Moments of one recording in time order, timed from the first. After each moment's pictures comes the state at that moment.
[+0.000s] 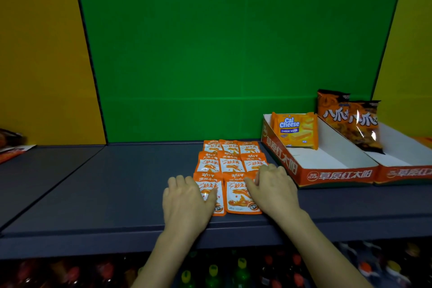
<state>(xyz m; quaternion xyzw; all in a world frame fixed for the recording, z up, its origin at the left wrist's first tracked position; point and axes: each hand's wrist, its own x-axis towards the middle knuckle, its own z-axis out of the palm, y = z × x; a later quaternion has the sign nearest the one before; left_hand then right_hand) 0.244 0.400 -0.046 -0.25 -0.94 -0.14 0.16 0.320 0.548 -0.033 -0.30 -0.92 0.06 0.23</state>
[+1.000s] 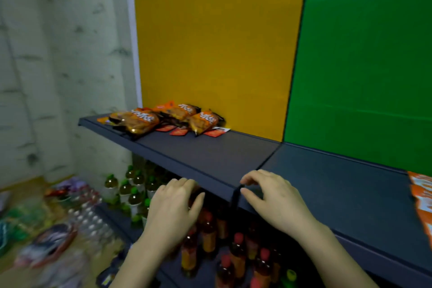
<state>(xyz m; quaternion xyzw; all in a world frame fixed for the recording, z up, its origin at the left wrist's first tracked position) 0.211 0.026 -0.053 -0.08 -0.94 -0.10 0.32 0.203 0.234 -0.015 0.19 -0.94 0.17 0.20</state>
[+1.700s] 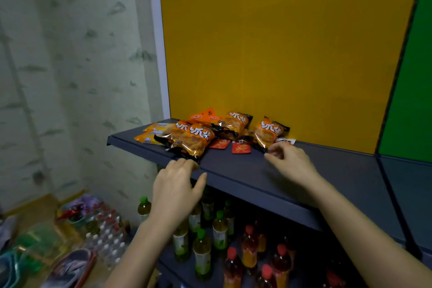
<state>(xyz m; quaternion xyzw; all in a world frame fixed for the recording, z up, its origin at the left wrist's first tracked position) 0.071 -0.206 -0.019 -0.06 -0.93 -0.13 0.34 0.011 0.033 0.005 0.02 -0.93 0.32 0.16</state>
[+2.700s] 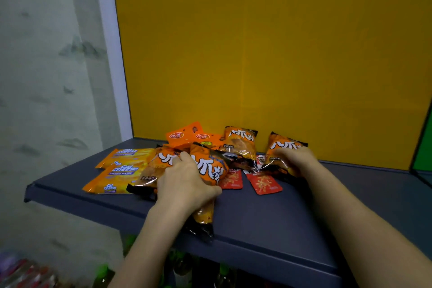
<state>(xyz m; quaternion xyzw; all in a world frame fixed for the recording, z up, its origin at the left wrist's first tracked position) -0.144 -0.254 0.020 -0.05 -0.97 -0.19 0.13 -0.210 0.010 -0.003 -0.29 -0.73 0.59 0.19</state>
